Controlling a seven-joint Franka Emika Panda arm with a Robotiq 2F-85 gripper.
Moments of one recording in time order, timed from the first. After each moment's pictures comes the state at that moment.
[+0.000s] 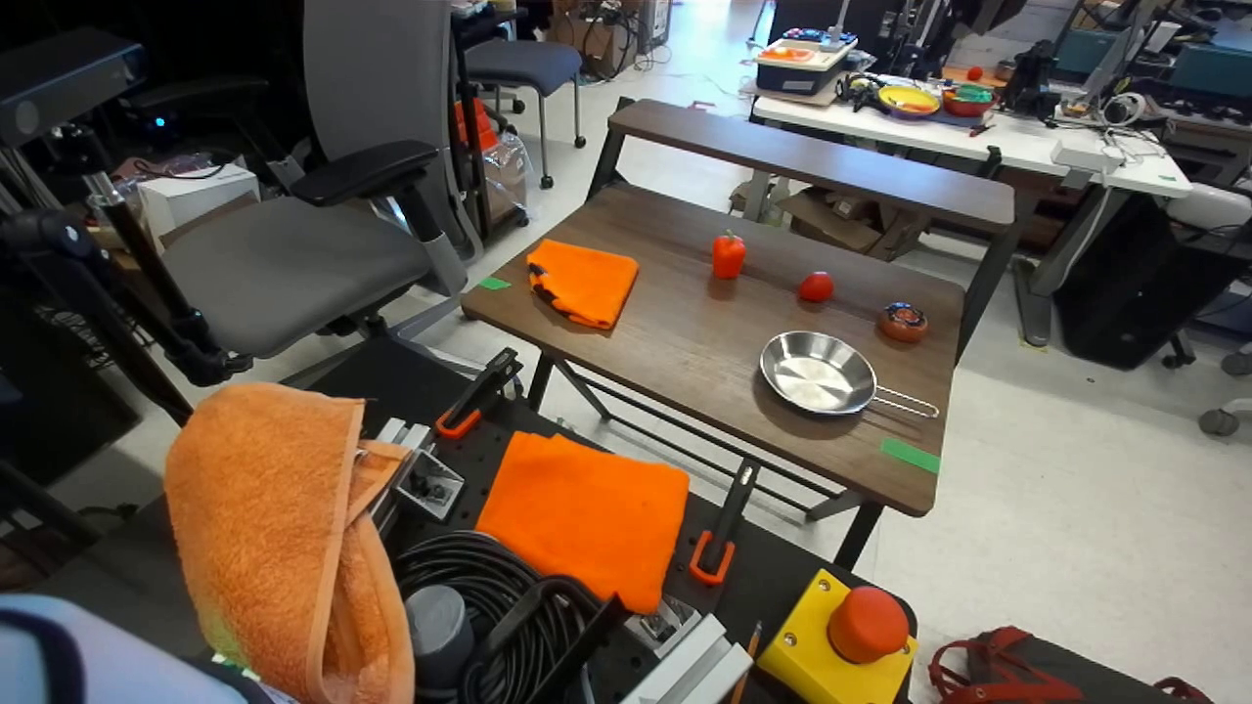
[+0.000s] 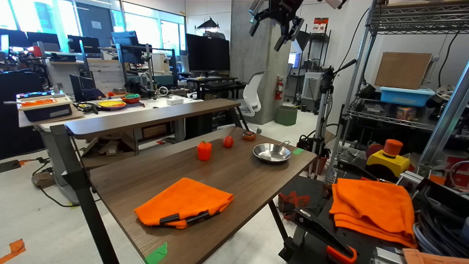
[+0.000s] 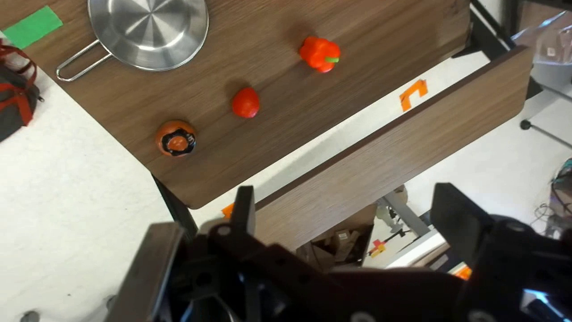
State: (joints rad) arm 0.03 0.02 -0.20 -2.16 0.44 2.53 -0.06
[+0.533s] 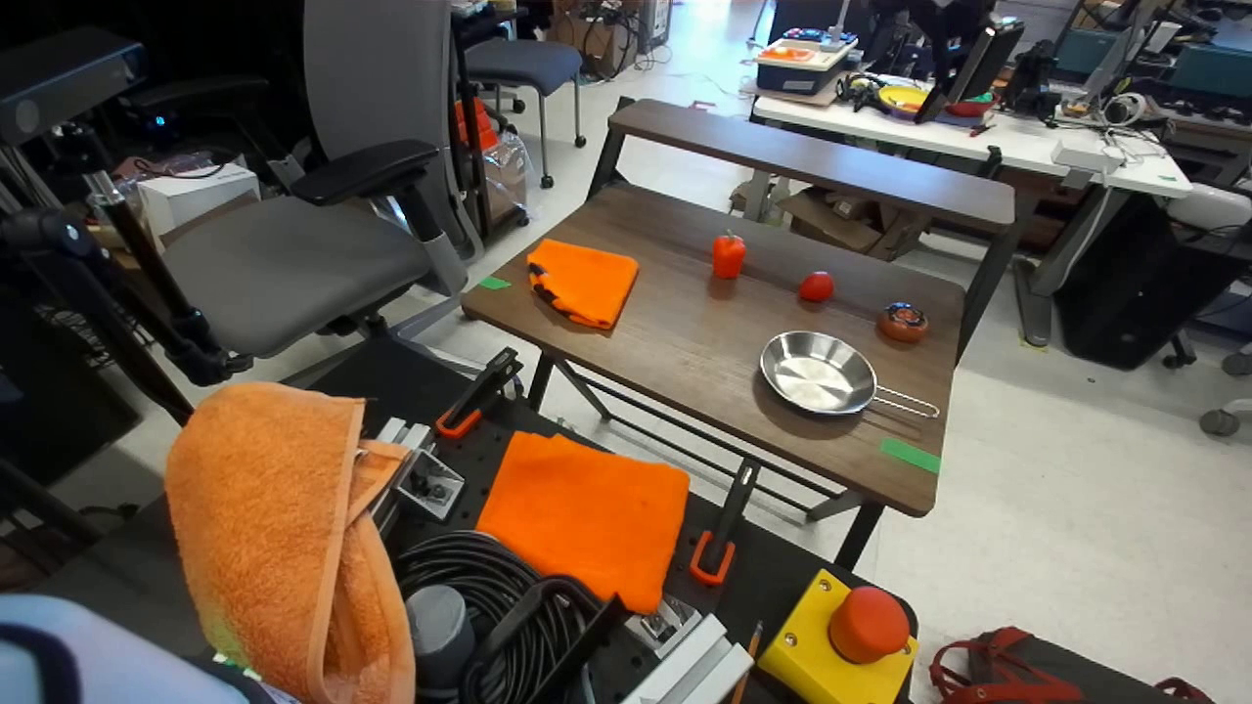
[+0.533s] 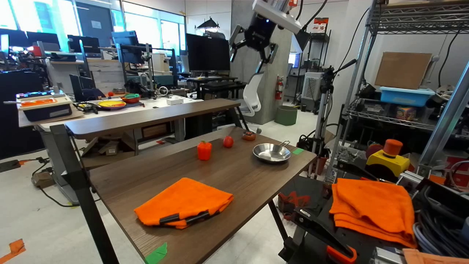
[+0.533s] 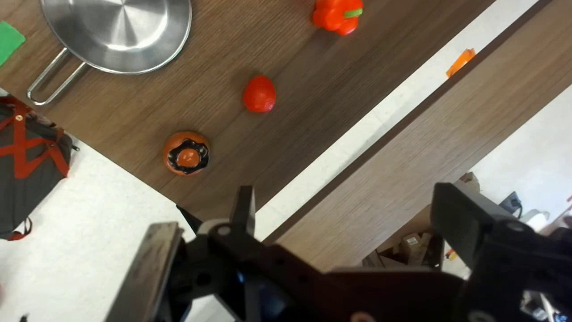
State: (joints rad) arm -0.04 0.37 -0.14 -1.84 0.40 2.48 0.20
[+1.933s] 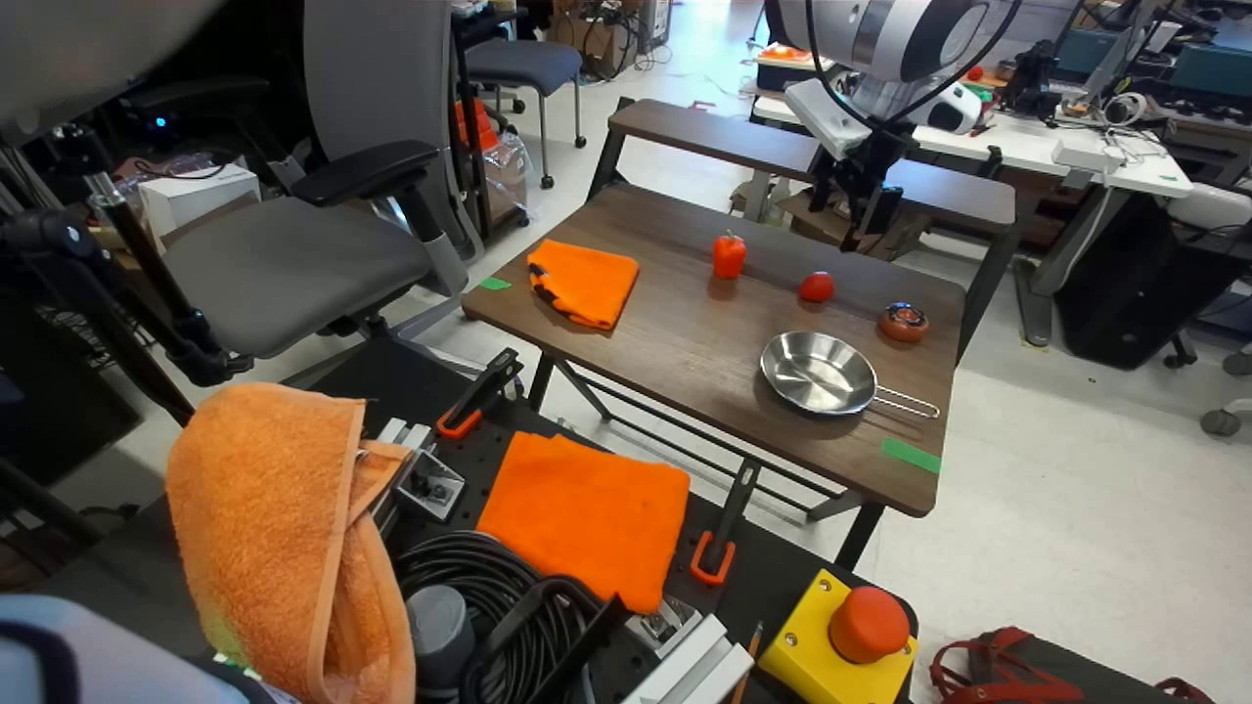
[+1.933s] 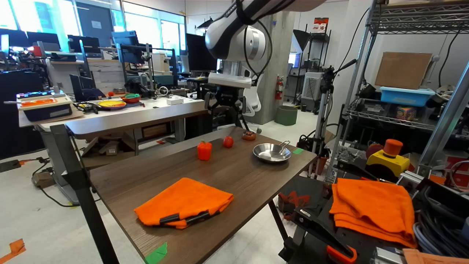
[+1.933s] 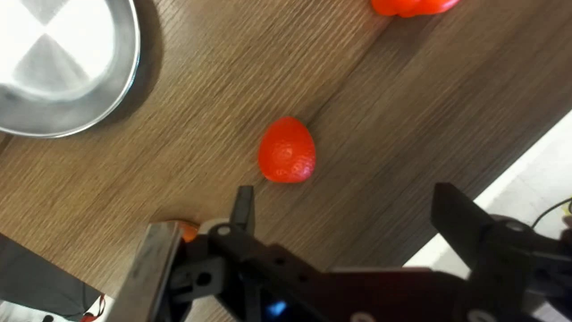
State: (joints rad) arm -0.03 1.08 -0.14 -1.06 0.21 2.16 0.58
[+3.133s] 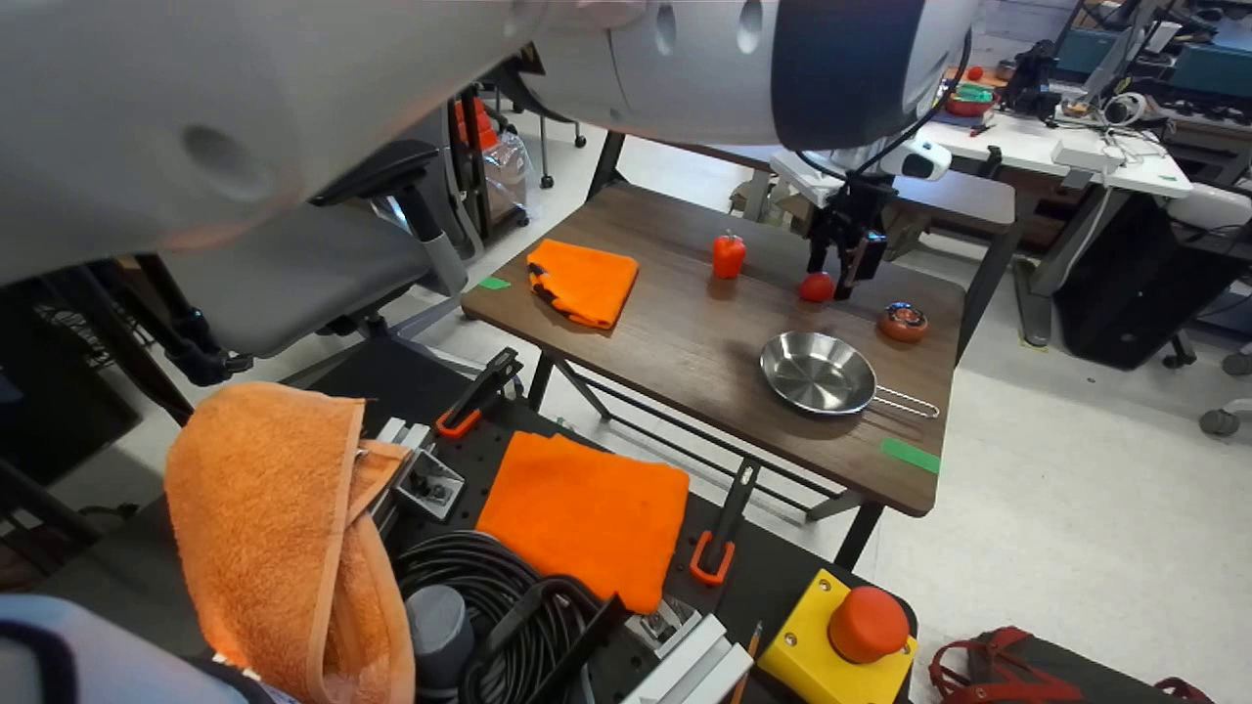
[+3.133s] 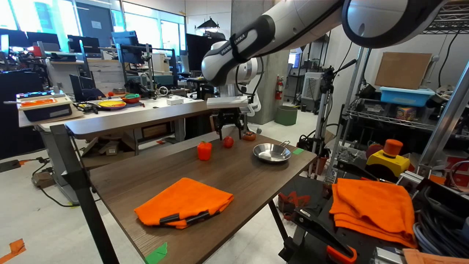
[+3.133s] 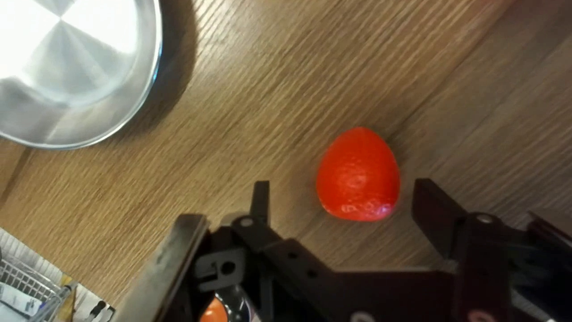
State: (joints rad) arm -0.02 1.35 -0.17 -0.72 0.07 1.98 0.72
